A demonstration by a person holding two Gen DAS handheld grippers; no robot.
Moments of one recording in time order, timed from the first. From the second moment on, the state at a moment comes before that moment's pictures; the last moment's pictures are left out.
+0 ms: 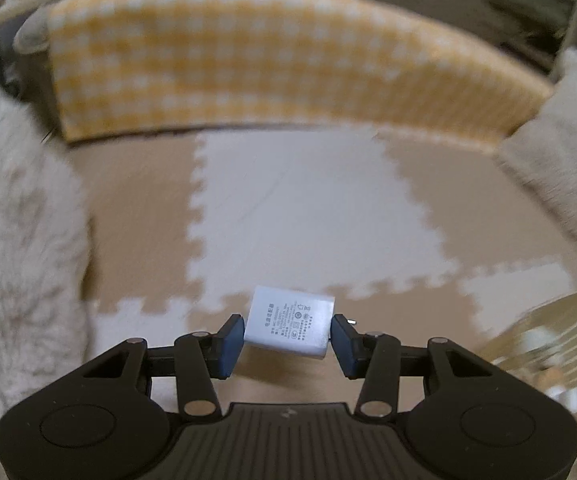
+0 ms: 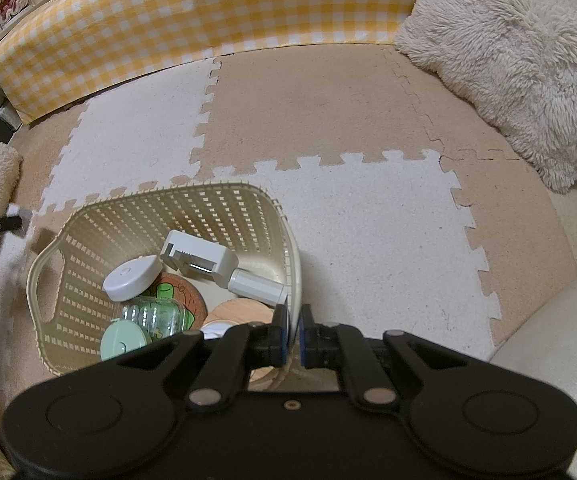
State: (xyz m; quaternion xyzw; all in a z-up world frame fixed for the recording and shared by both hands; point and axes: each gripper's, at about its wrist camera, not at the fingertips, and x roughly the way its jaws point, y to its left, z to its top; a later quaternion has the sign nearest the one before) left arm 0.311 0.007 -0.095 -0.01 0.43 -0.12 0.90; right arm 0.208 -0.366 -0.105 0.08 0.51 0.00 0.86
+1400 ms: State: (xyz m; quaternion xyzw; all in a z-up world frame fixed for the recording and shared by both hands) left arm 0.242 -0.188 -0.129 -0.08 0.47 -0.24 0.84; right arm 0.209 -0.365 -0.107 0.07 0.51 0.00 0.85
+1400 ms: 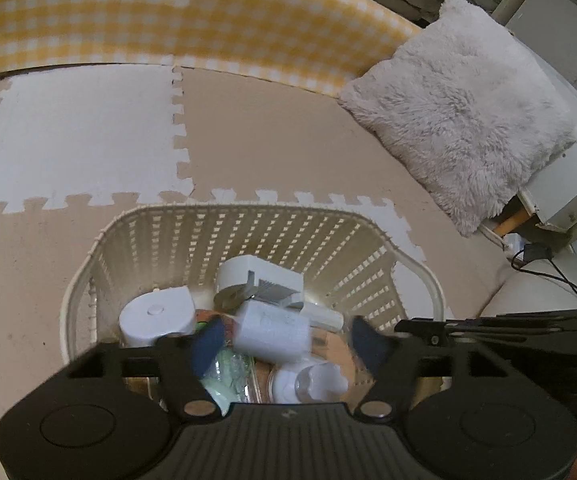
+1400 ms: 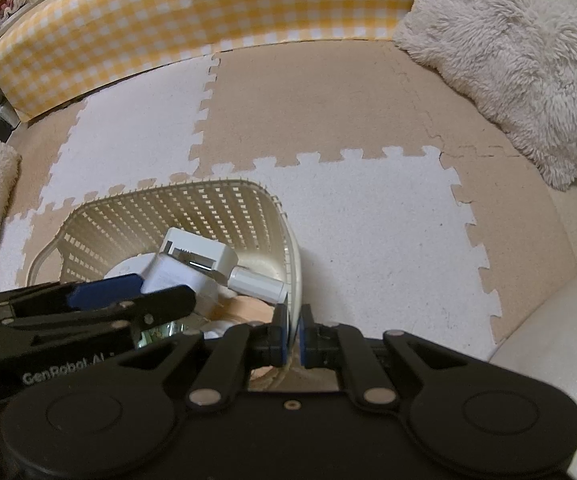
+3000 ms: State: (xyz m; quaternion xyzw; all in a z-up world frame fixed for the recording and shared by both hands) left arm 0.119 -0.086 0.007 -0.02 0.33 -0.18 0.93; right arm 0.073 -0.329 0.006 0.07 0.34 -0.05 0.94
